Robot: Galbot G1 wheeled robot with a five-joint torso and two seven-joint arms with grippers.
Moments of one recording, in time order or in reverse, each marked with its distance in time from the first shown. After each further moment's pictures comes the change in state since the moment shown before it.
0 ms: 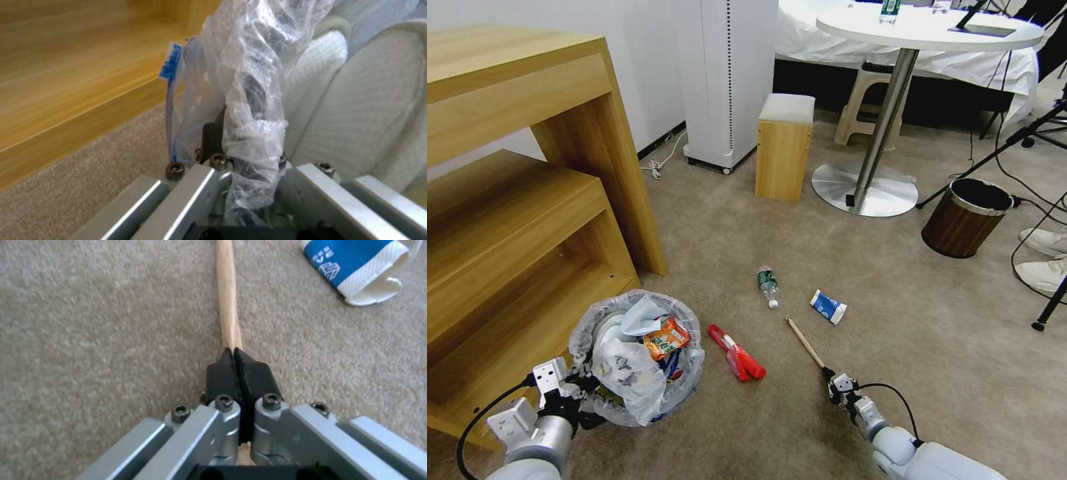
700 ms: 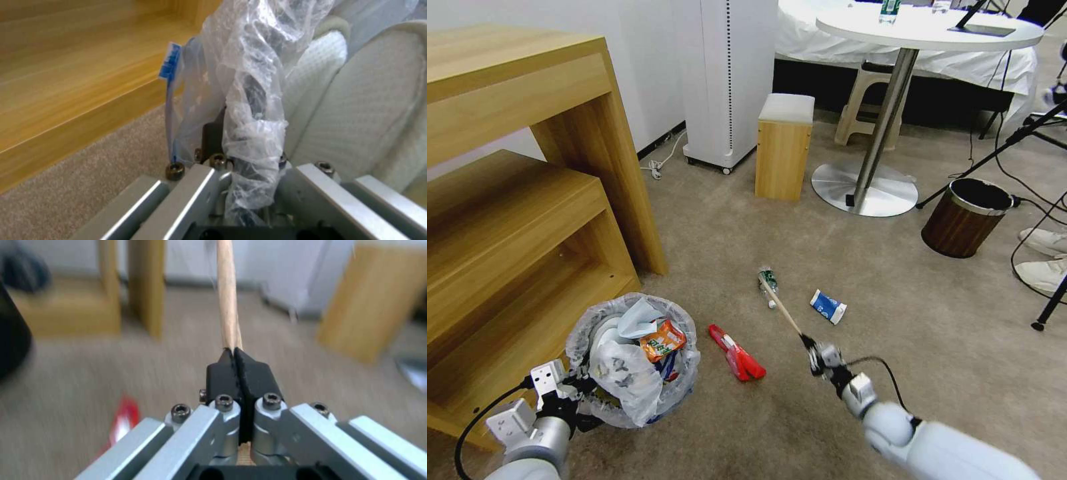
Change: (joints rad) left arm -0.006 0.005 -0.011 0.021 -0.001 -0.002 -0.001; right arm 0.091 -0.162 0.025 0.495 0.000 0.067 -0.041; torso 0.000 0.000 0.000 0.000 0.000
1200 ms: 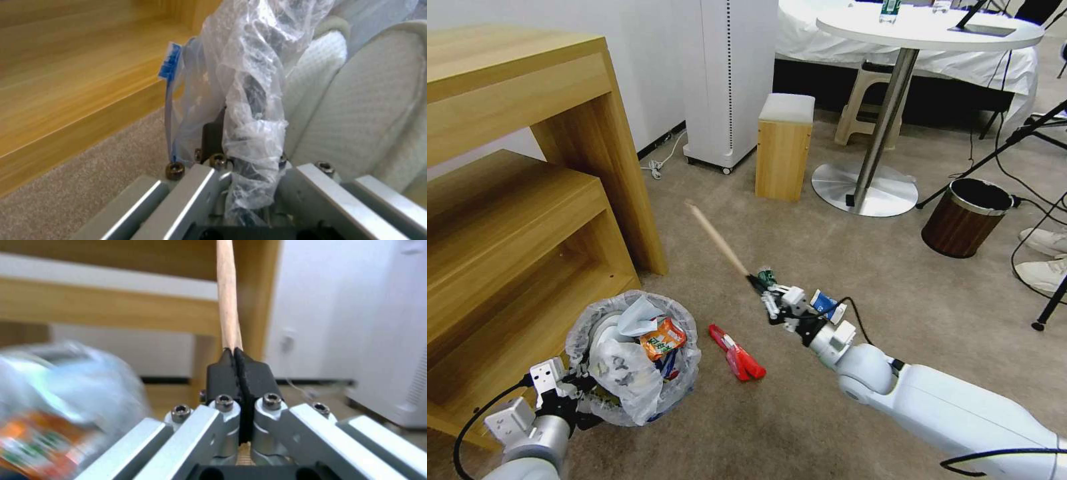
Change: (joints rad) left arm 0.007 0.000 0.000 -0.022 0.002 0.004 -0.002; right arm 0.245 0.015 -0.142 0.270 0.124 0.020 -0.127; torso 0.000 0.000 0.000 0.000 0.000
